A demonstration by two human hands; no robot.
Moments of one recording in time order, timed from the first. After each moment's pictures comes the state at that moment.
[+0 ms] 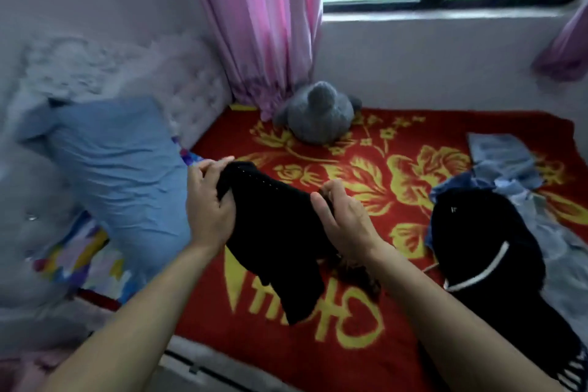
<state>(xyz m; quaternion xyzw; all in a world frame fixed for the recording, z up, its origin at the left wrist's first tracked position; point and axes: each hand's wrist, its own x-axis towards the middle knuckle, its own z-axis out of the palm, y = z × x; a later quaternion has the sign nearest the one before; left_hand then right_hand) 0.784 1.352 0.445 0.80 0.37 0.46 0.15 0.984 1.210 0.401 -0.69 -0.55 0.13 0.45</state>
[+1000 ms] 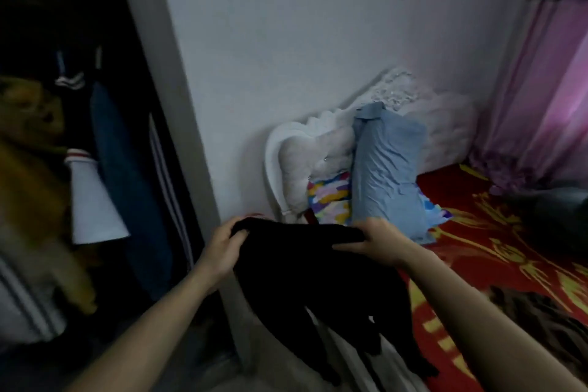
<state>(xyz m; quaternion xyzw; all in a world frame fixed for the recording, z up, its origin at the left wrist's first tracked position) 0.182 1.081 0.479 0.52 0.59 0.51 0.34 0.481 1.188 0.495 -0.45 -0.87 0.18 0.09</state>
